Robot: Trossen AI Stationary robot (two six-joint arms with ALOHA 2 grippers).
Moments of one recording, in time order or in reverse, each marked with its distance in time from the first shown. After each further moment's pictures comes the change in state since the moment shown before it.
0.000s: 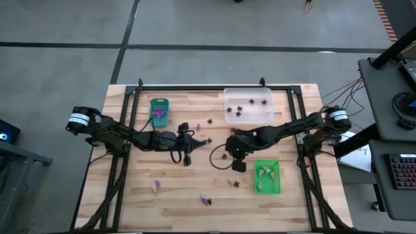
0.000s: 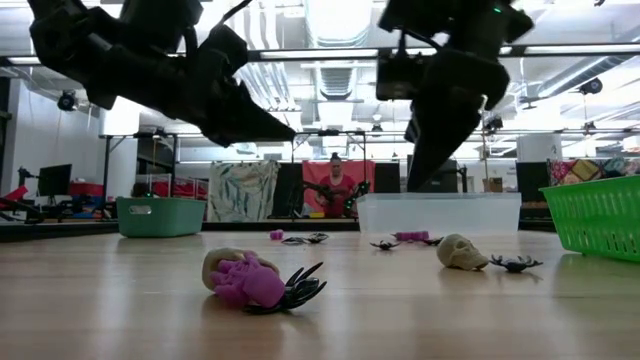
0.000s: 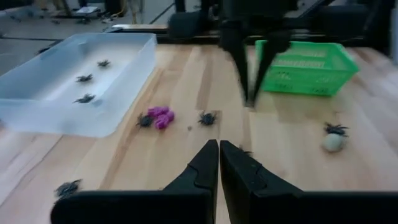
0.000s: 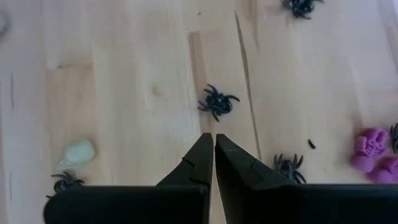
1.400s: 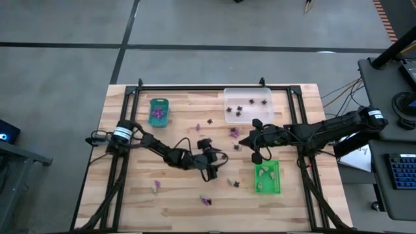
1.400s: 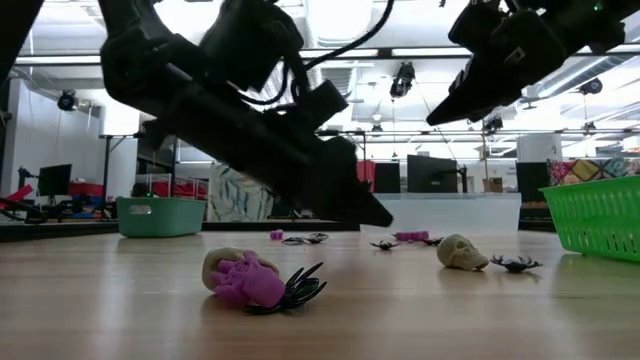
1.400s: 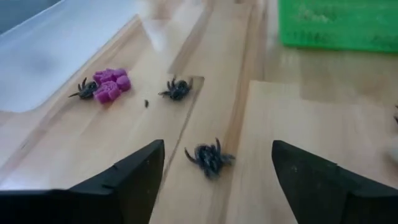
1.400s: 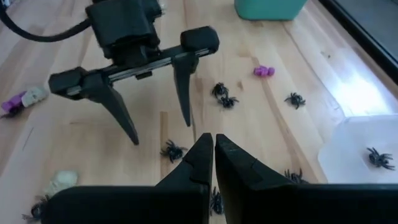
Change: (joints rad) left arm -0.132 0.569 0.439 -0.074 -0.271 -0.115; right arm 0.002 -0.526 -0.460 0.452 0.157 -0.170
